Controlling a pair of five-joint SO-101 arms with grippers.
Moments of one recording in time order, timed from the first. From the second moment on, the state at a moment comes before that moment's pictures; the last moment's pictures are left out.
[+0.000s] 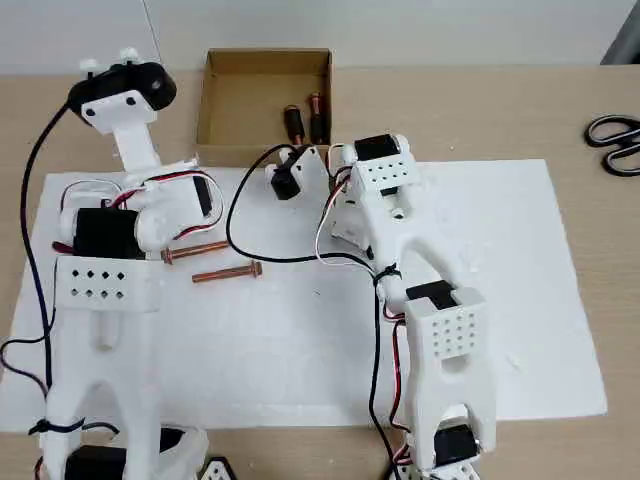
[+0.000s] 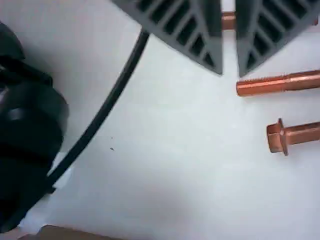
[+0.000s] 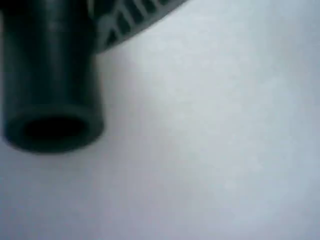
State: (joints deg) left arm 0.2 -23.3 9.9 77.4 21.8; right arm -17.8 41.0 -31.0 85.4 46.2
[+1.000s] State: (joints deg) left arm 0.2 -23.3 9.9 77.4 21.8; right arm -16.1 26.5 -30.9 91.3 31.3
